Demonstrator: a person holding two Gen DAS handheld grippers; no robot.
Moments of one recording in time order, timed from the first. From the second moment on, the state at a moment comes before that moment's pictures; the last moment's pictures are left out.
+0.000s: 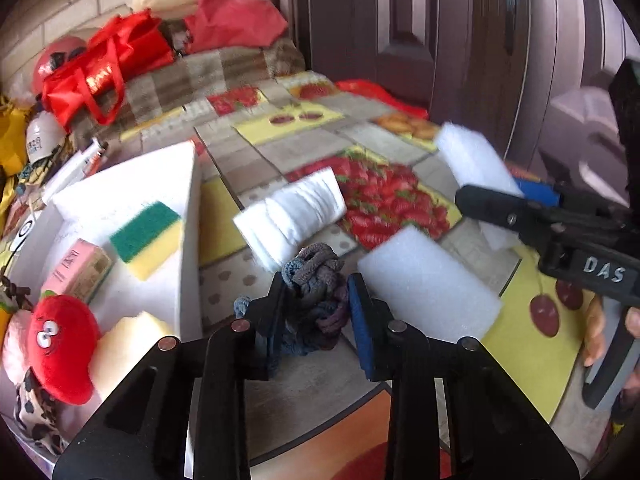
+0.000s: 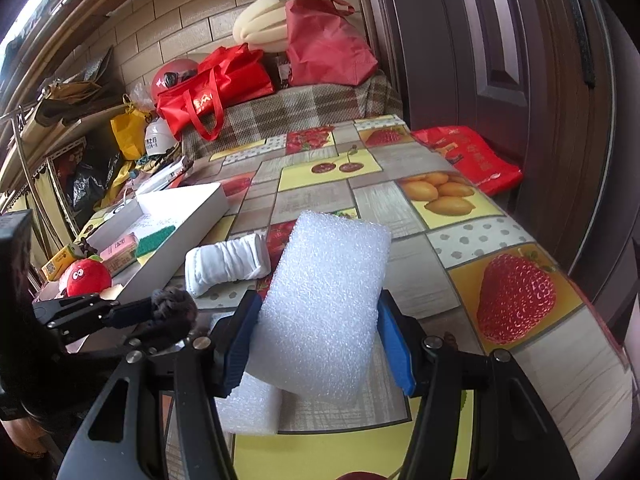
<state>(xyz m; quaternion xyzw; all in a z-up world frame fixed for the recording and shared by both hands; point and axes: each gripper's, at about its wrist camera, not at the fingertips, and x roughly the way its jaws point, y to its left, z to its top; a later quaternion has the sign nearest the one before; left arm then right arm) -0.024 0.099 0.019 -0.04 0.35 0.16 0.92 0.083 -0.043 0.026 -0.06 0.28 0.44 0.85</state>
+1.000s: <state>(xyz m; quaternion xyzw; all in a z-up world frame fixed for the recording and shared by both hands) -0.101 0.106 0.052 -0.02 0.19 0.20 0.96 0.040 -0.028 0.044 -0.06 0.18 0.43 0.88</state>
